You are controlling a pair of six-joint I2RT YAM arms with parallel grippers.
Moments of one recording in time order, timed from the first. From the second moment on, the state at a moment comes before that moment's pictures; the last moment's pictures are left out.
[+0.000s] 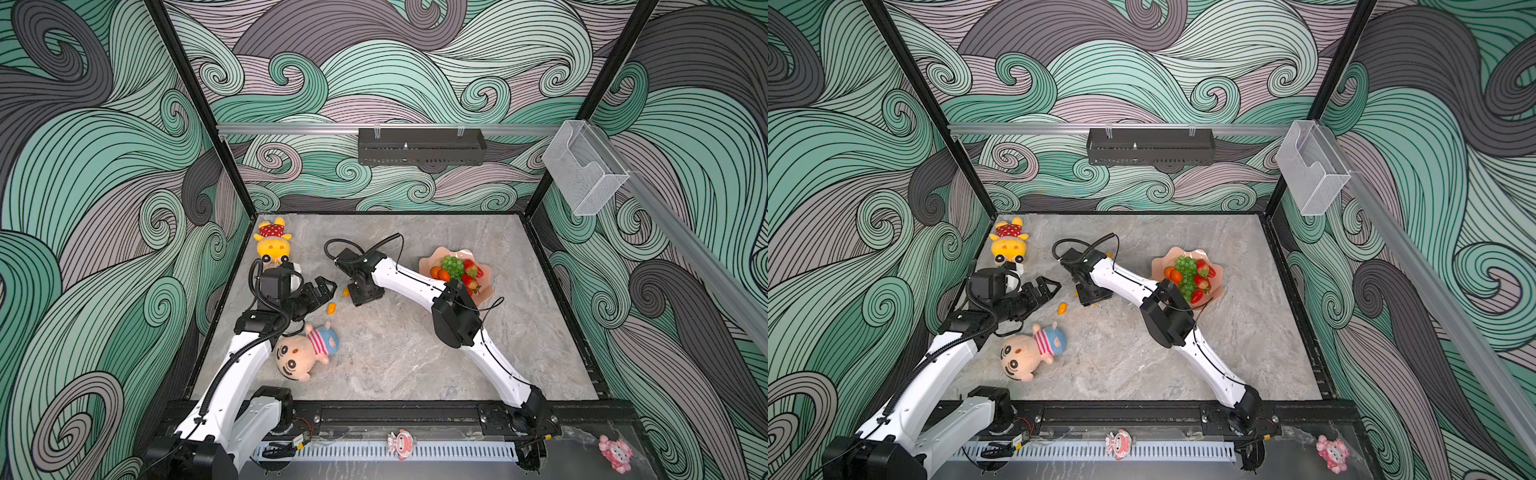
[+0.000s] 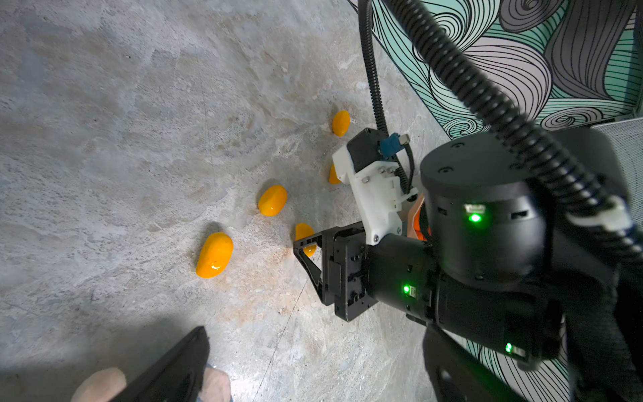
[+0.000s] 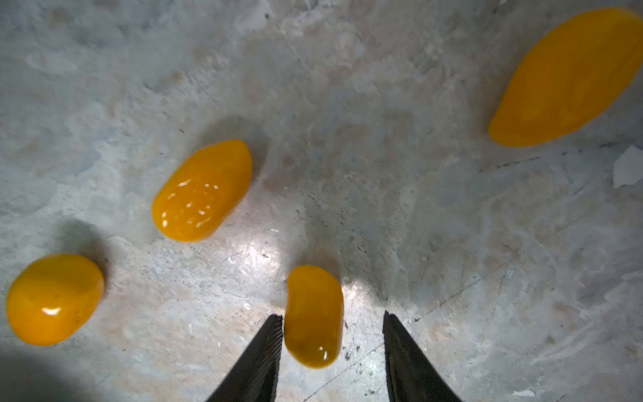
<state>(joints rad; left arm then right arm) -0.09 0.93 0.66 -0.46 0.38 -0.69 0.91 2.52 2.28 -1.14 0.08 0.48</state>
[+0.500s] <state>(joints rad) -0.09 0.93 0.66 -0.46 0.38 -0.69 0.91 2.57 2.34 -1.16 0.07 0.47</state>
